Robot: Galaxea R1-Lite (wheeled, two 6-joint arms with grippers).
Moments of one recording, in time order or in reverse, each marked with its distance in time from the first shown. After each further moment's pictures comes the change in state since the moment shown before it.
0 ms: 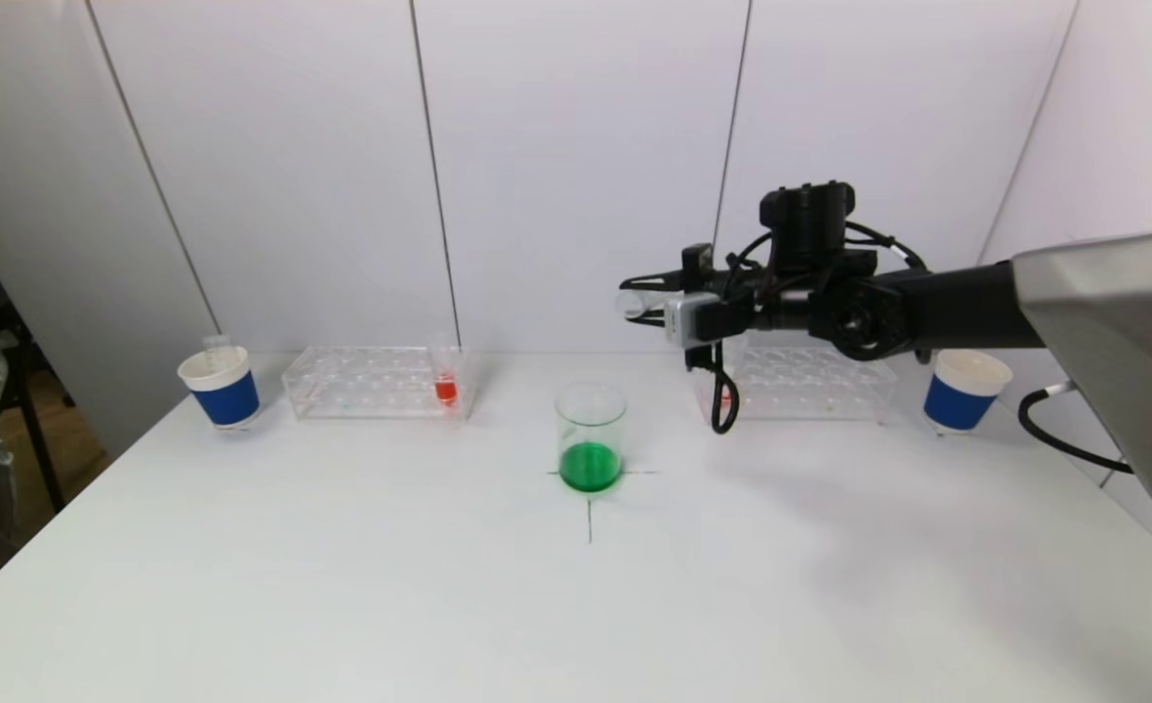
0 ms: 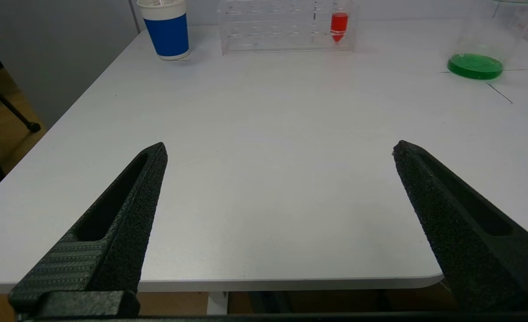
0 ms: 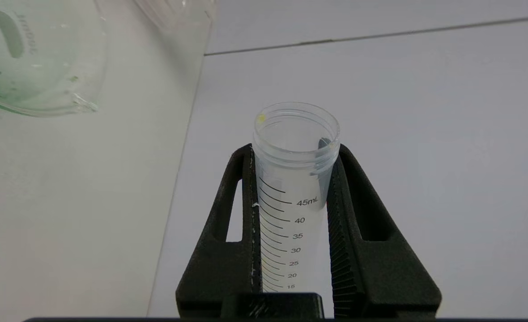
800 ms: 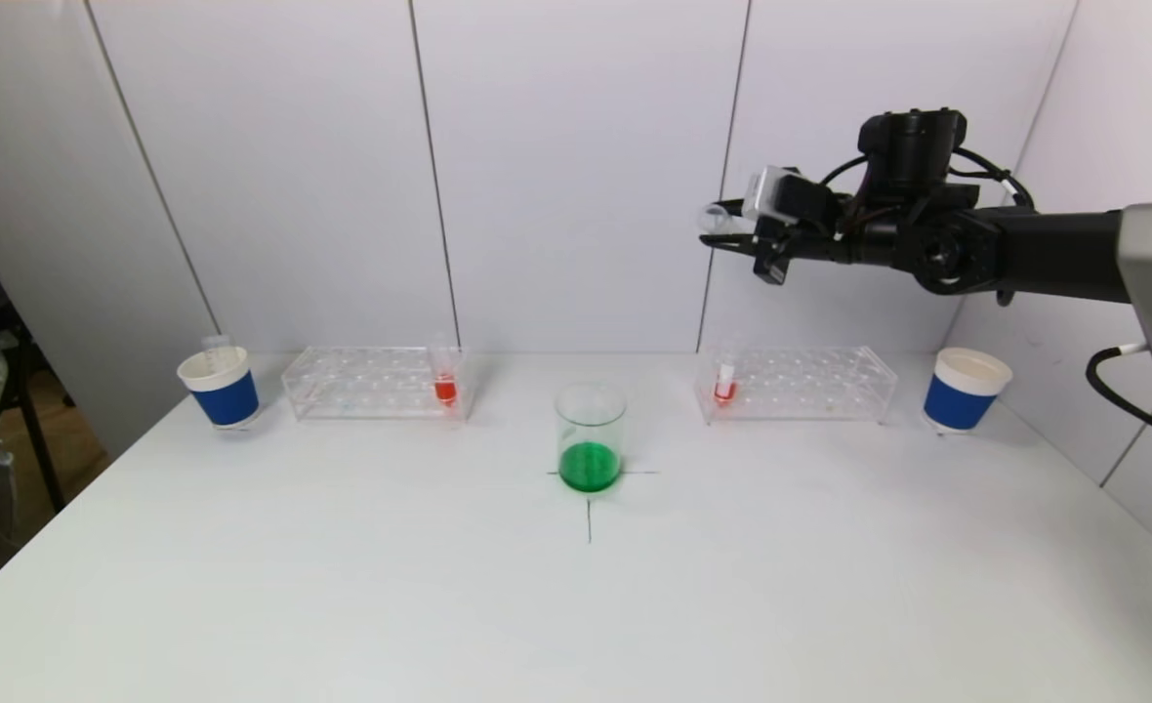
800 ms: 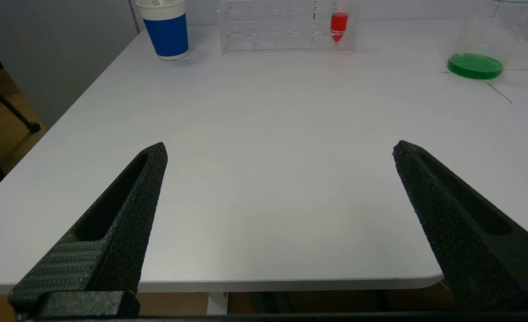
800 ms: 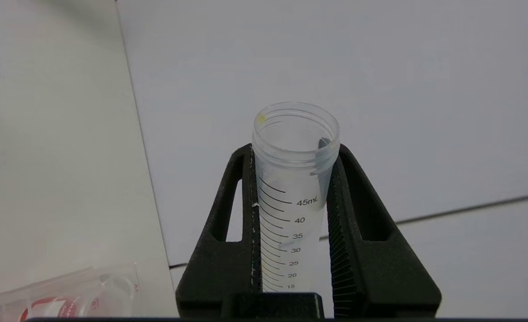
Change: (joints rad) left arm 0.000 0.000 0.000 0.000 0.000 0.000; right arm -0.154 -0.015 -0.194 0.093 -0.068 0.459
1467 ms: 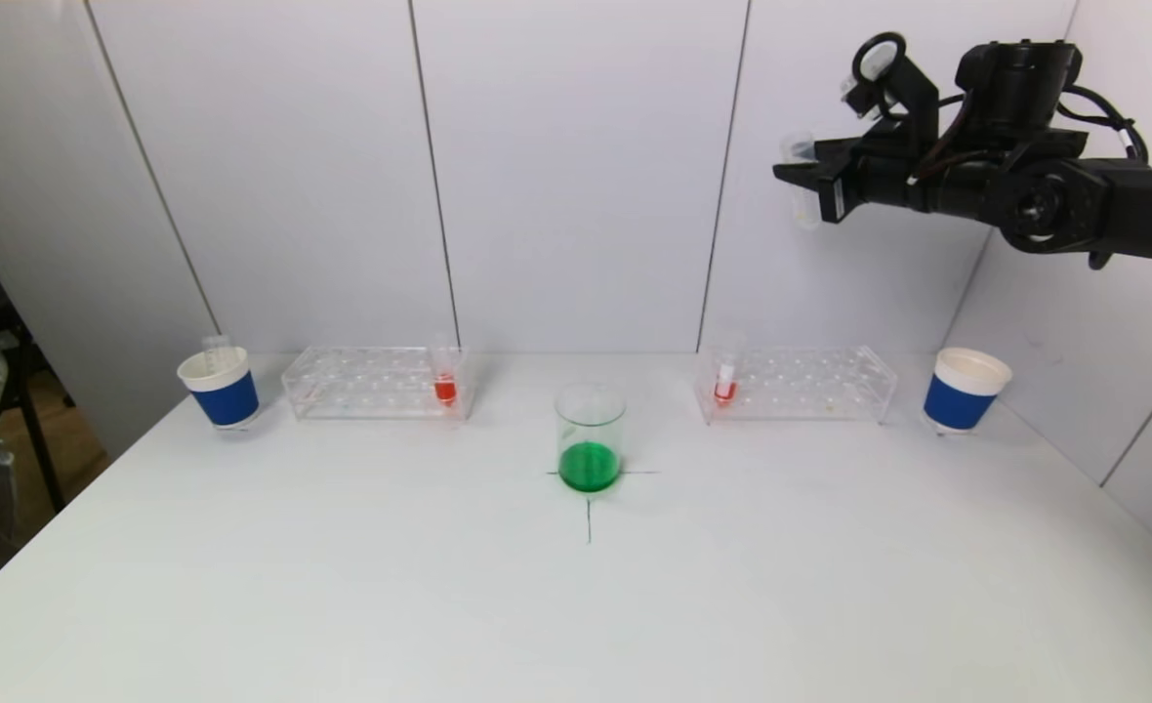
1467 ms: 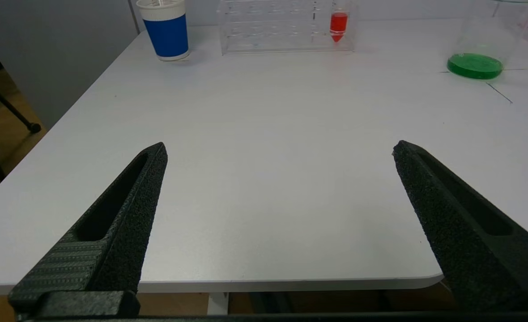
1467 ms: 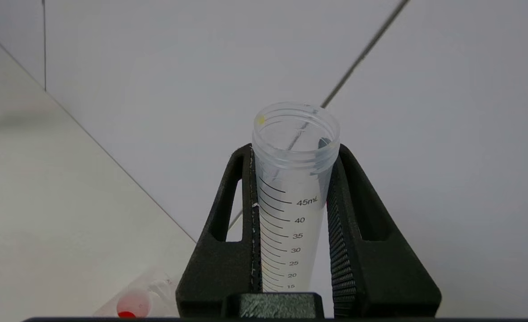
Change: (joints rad) left arm 0.000 0.000 0.000 0.000 0.000 0.000; right arm -0.090 -0.101 -0.014 -0.008 -0.188 0.636
